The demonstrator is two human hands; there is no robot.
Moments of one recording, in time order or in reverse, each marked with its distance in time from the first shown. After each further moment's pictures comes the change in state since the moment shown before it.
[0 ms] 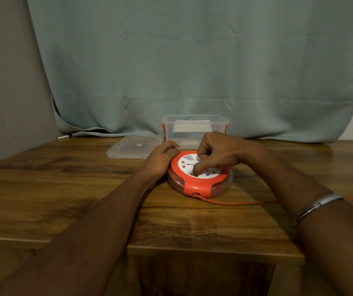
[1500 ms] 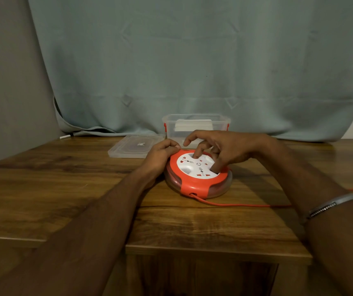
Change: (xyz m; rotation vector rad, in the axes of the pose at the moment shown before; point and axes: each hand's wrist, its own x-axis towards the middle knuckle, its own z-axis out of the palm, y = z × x) left_hand -0.005 0.011 -0.003 -0.151 0.006 -0.110; right_hand -0.005 0.009 -0.014 0.120 -0.109 -0.050
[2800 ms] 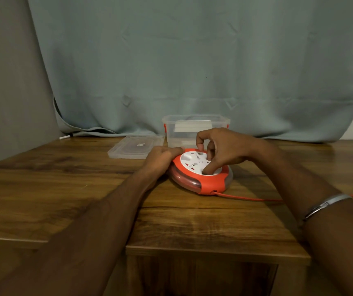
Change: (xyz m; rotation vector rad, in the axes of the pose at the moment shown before) left_hand 0.000 -0.001 0.007 0.056 0.054 -0.085; right_hand 0.000 0.000 0.006 -0.125 0.186 0.052
